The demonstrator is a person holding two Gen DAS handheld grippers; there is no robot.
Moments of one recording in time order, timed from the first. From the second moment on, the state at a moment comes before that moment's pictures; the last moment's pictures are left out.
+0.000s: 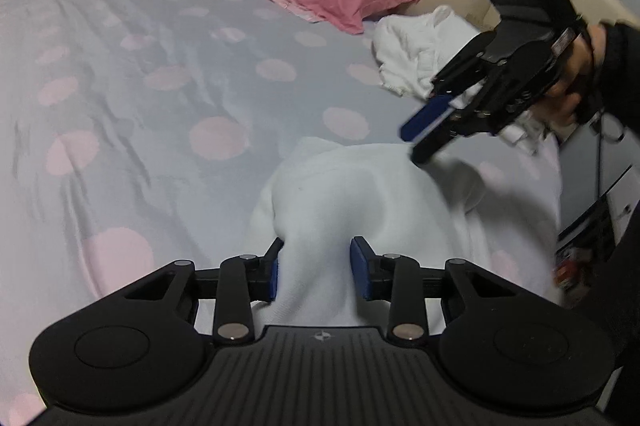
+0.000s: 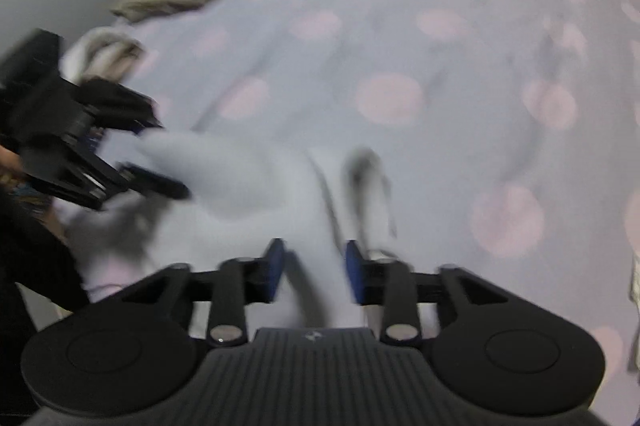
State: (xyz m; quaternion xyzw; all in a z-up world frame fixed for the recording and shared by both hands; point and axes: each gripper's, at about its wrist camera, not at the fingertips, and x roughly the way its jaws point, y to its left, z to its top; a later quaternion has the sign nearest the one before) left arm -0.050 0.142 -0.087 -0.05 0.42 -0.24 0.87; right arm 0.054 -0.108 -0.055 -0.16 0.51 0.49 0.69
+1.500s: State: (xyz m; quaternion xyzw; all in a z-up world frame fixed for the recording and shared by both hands) left arm -0.032 0.149 -0.096 -0.09 0.46 -0.20 0.86; right arm 0.051 -0.082 -0.038 -0.08 0.44 0.49 0.75
